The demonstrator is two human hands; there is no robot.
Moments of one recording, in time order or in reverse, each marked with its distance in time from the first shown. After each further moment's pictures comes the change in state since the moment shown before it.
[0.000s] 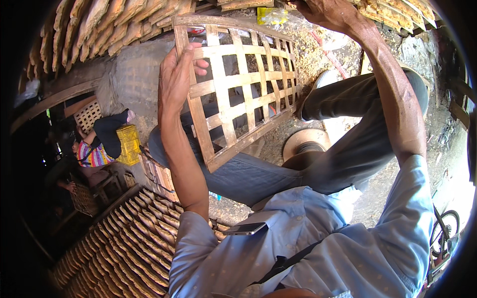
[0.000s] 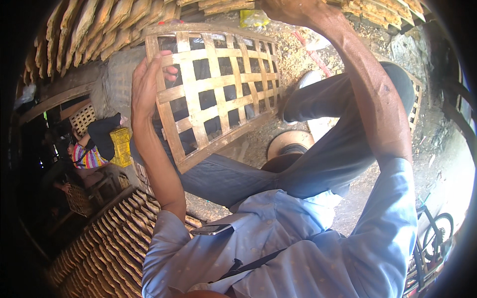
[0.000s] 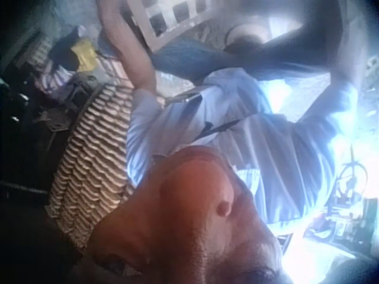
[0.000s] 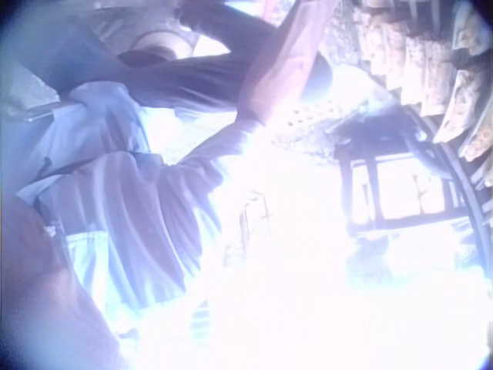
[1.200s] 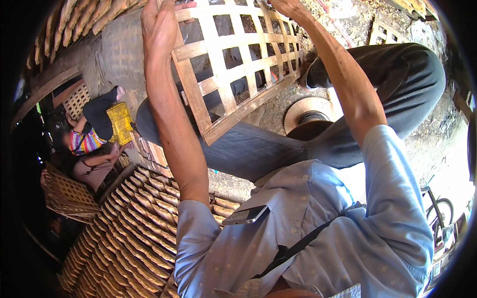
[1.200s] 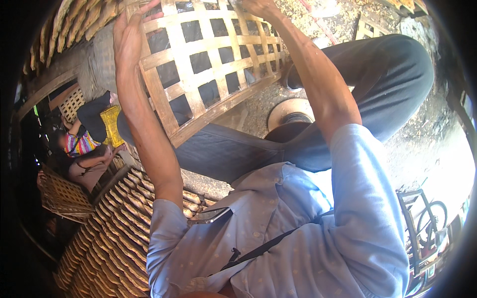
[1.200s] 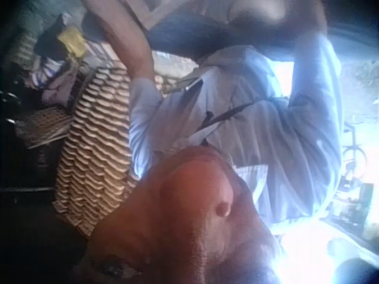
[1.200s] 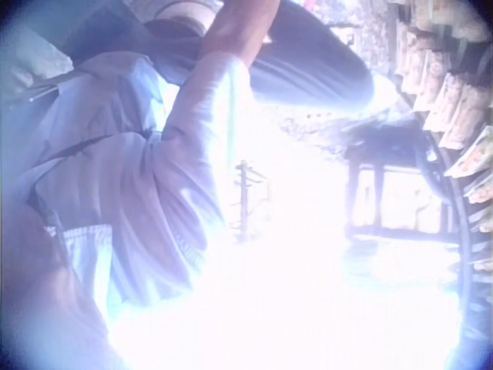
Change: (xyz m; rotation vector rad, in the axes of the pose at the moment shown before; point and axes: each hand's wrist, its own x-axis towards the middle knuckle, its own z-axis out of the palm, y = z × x) left_hand 0.037 -0.028 0.014 -0.266 0.154 0.274; right_hand 0.051 0.054 0.290 0.479 0.055 0.399
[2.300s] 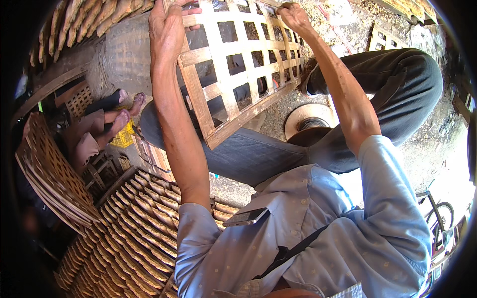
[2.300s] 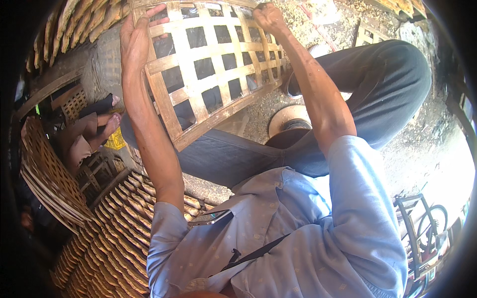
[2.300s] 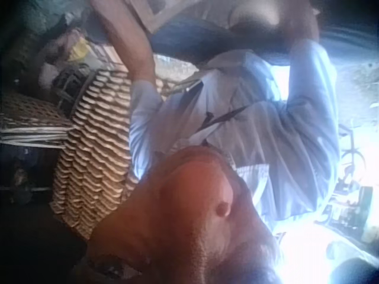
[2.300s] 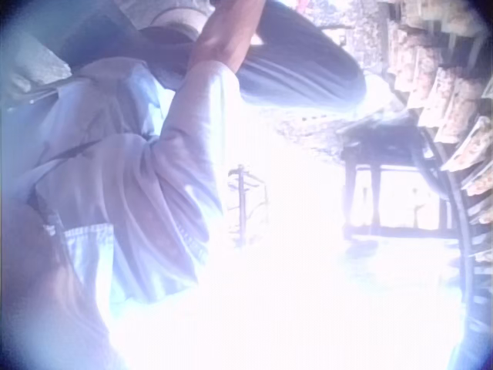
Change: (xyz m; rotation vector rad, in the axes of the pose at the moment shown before) left_hand -0.006 0.017 0.005 0.026 0.059 -0.146; right_hand -0.023 0.020 0.019 0.013 0.158 0.097
